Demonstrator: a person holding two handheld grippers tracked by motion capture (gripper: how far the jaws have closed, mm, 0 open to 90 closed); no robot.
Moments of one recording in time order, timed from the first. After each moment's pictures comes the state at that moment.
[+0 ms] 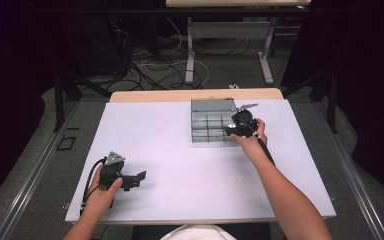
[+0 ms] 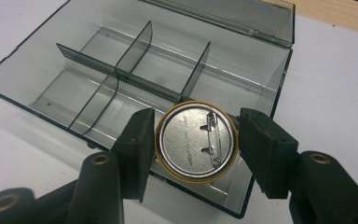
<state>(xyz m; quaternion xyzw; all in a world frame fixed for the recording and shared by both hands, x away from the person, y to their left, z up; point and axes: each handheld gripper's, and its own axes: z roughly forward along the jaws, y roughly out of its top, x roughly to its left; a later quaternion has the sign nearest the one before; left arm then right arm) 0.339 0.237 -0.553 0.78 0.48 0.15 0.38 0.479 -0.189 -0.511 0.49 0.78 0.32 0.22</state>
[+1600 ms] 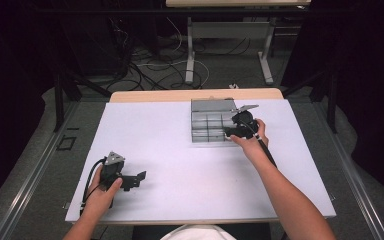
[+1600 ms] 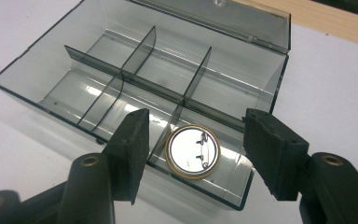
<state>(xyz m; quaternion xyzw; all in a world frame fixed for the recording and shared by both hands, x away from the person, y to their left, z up) 0.339 0.236 -0.553 0.78 0.48 0.15 0.38 0.469 -0.188 -0.505 0.48 0.78 0.33 0.23</state>
